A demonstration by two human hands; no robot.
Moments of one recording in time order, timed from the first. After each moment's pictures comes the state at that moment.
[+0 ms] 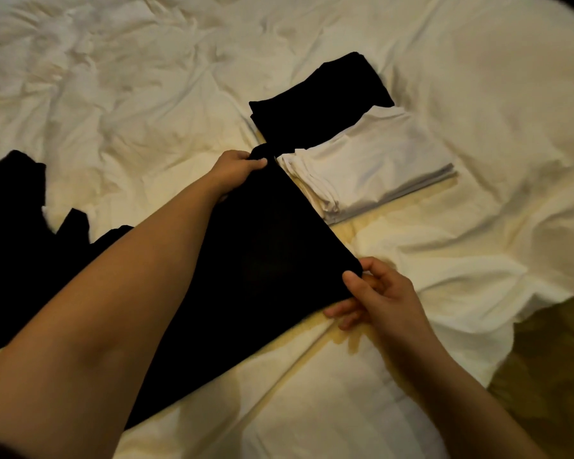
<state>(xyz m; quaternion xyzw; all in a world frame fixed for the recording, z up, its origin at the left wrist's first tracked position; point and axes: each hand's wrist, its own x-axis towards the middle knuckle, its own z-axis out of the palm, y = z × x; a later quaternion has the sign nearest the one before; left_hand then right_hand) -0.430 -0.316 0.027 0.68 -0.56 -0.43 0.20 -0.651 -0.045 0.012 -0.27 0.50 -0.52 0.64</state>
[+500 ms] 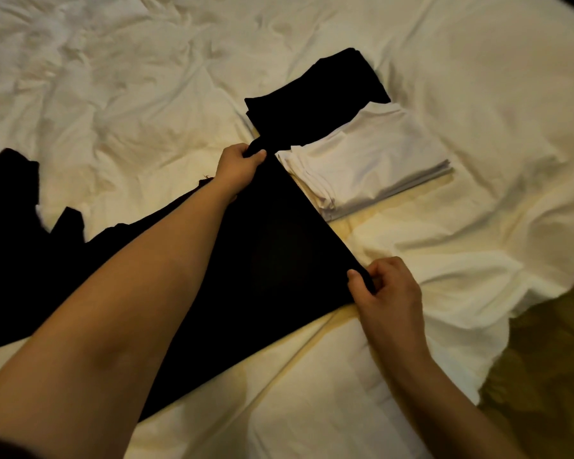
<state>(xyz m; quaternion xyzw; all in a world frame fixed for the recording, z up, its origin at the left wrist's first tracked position) -0.447 -0.312 0.013 0.68 -0.57 -0.37 0.27 -0.648 -0.047 -0.015 -0.44 0.72 -0.44 0.30</state>
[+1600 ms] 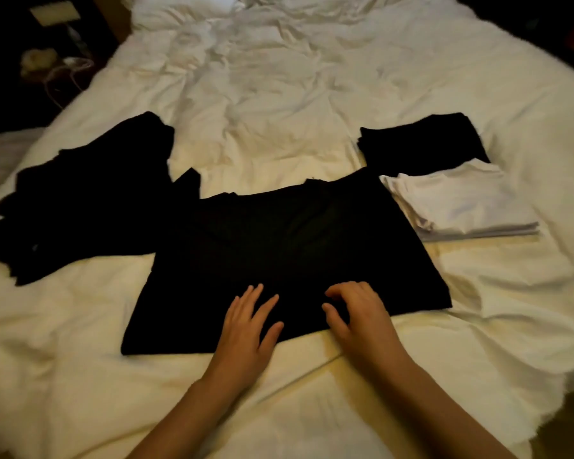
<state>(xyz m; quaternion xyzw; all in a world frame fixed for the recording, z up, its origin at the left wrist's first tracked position) -0.311 0.042 -0.036 0.70 -0.69 -0.11 0.15 -0.536 -0.022 -0.005 -0.79 0.49 -0.30 0.21</state>
